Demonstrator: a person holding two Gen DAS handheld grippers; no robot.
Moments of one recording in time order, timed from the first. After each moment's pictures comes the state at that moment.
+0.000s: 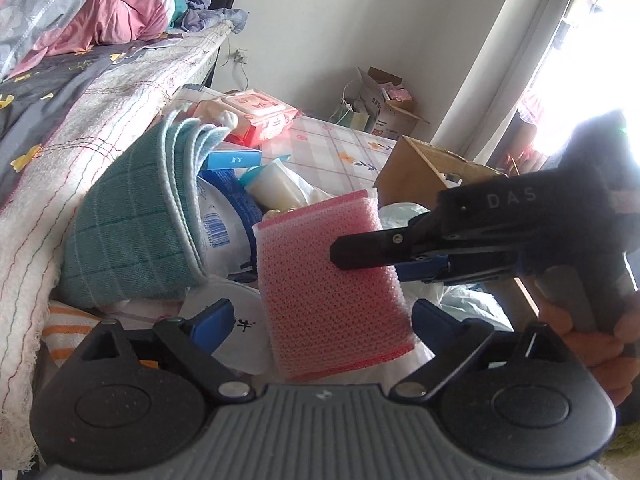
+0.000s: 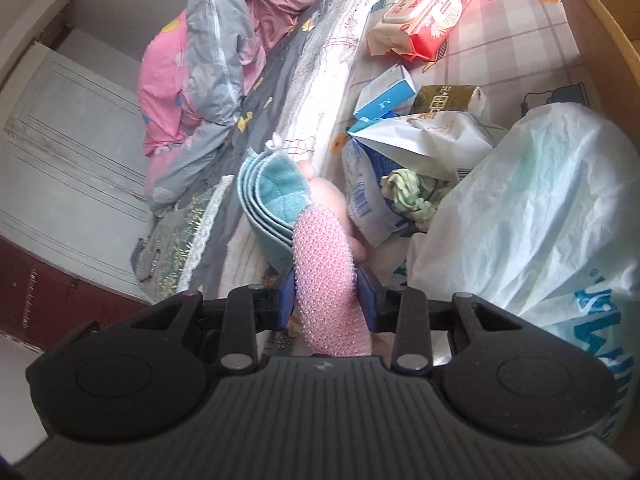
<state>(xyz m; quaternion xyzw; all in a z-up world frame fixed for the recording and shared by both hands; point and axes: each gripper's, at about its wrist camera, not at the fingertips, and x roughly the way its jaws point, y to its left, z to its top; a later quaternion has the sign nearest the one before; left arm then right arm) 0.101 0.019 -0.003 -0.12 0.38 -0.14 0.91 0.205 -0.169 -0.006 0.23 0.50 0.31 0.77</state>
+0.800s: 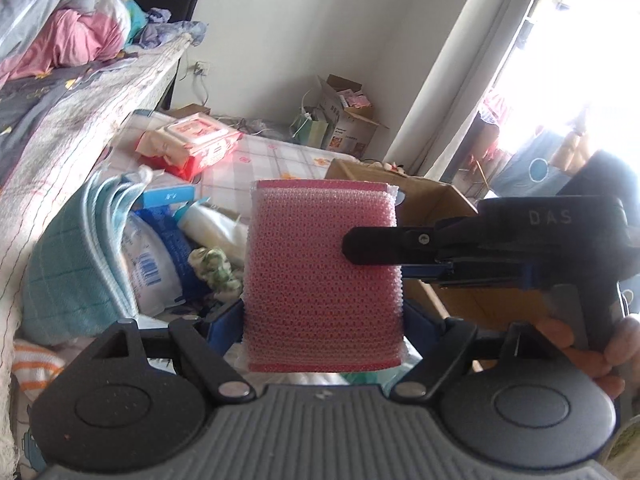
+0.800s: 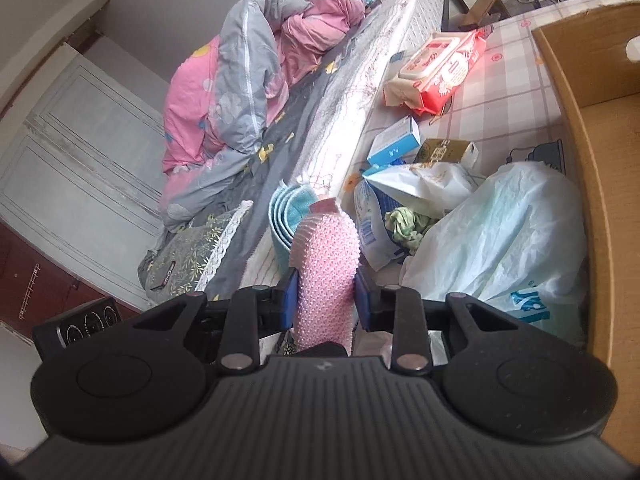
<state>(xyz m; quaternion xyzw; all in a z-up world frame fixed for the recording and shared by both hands) 0.108 -0.023 0.046 -0.11 0.36 -0.20 0.91 0.177 -0.233 0.044 0.27 0.42 0.34 0.80</state>
